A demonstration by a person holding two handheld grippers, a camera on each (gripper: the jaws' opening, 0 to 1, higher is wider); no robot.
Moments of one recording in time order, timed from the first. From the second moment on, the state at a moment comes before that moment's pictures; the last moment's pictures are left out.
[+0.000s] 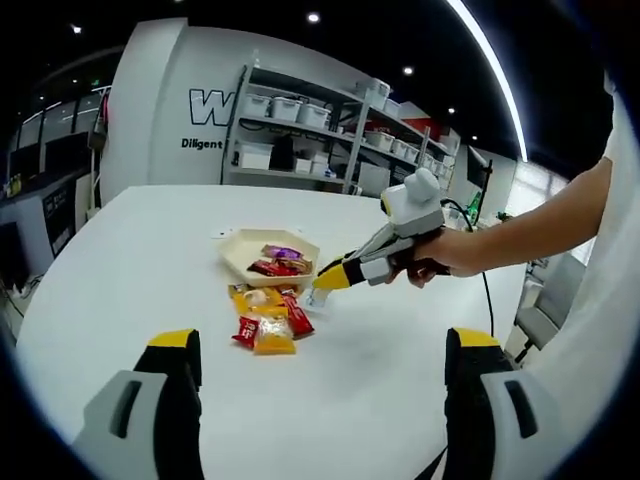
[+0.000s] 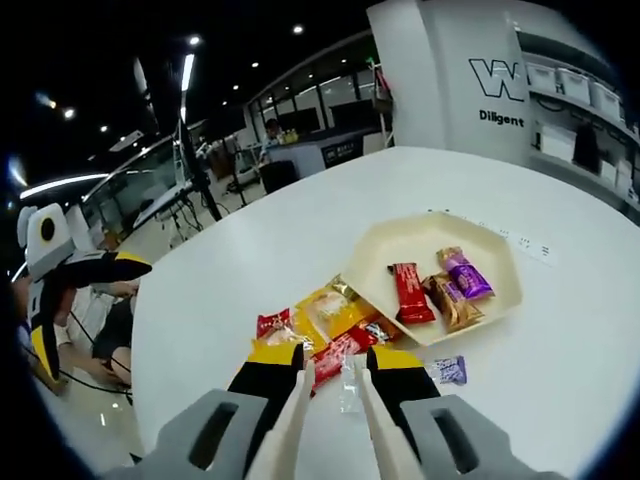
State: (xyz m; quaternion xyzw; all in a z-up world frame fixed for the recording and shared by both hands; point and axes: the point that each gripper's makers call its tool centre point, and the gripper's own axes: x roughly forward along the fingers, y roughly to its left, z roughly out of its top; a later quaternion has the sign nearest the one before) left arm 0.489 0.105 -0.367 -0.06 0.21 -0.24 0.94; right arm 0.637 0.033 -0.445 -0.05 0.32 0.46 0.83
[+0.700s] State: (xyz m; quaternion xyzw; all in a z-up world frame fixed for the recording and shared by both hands) left arm 0.484 0.107 -0.370 -0.07 0.22 -0.24 0.94; right arm 0.597 0.066 -0.454 -0.09 0.31 0.51 0.80
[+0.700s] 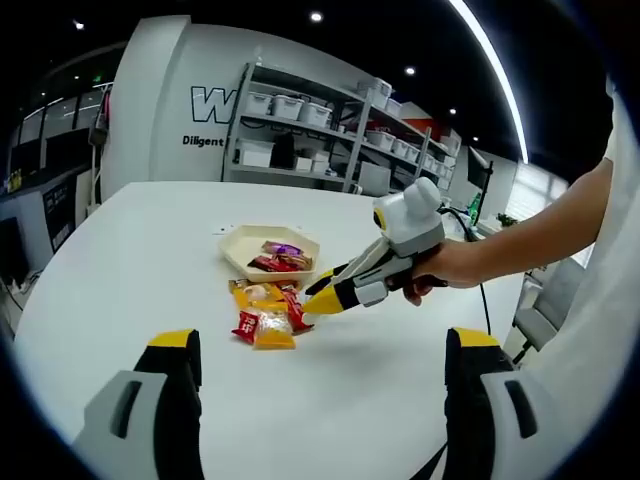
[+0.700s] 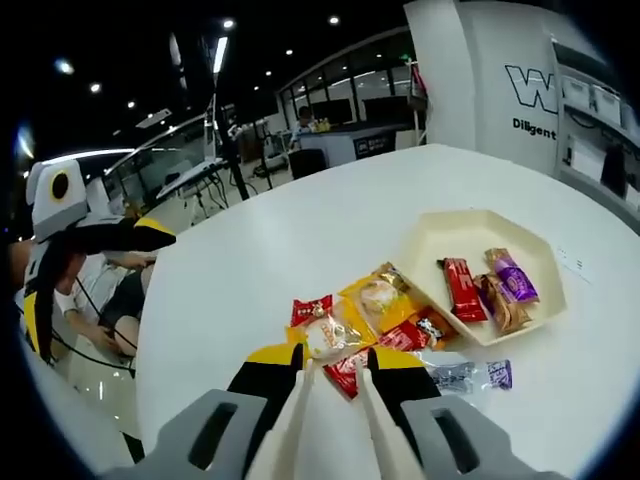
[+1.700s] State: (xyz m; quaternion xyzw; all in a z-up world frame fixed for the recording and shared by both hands) left arm 0.489 0.097 -0.368 -0.07 0.22 -0.26 0.94; right arm 0.580 0.035 -0.463 -0.08 0.32 0.52 0.79
